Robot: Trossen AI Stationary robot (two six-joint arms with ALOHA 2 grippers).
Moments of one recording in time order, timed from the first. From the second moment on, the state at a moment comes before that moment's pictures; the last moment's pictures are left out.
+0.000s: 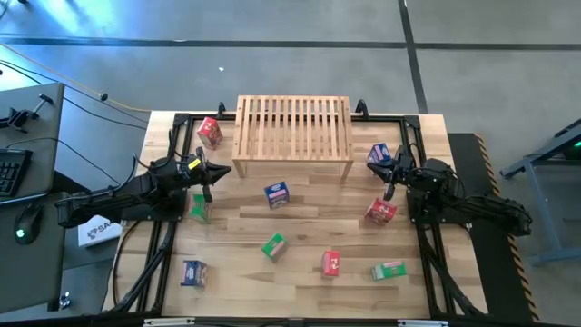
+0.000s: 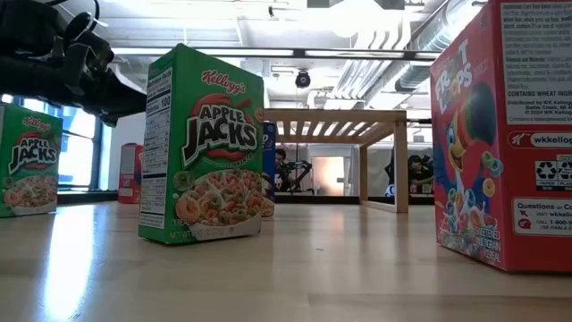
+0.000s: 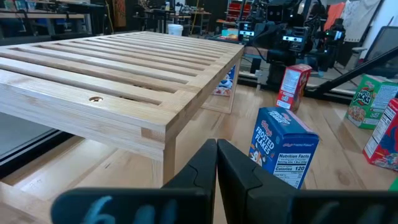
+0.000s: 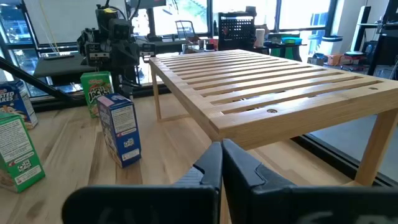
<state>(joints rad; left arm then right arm) 0.32 0.12 0.01 0.01 0.01 -0.08 -0.34 0.01 0.04 -0.08 0.01 0.03</state>
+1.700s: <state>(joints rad) 0.21 0.32 0.17 0.47 0.31 -0.35 -0.34 0.01 0.04 -0.08 0.01 0.03</state>
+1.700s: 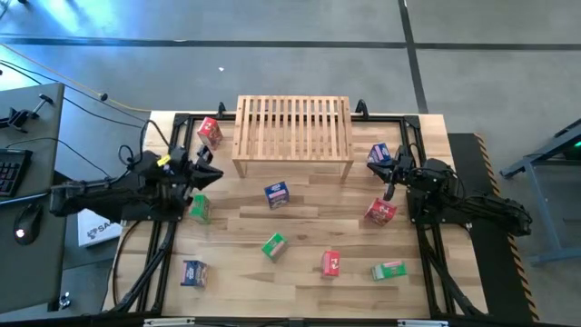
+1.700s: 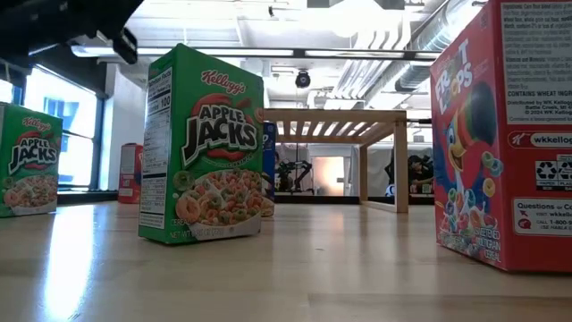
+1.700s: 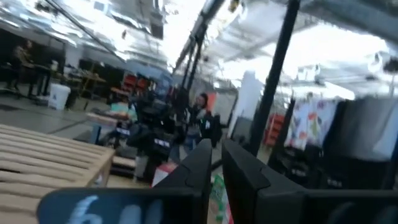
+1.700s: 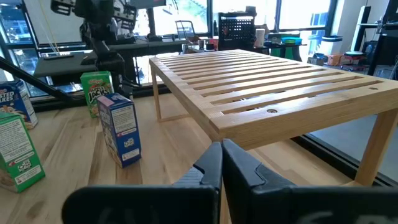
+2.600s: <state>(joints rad) -0.01 1.29 0.90 -0.30 0.04 -0.15 -0.34 0.01 0.04 -0.08 0.01 0.03</state>
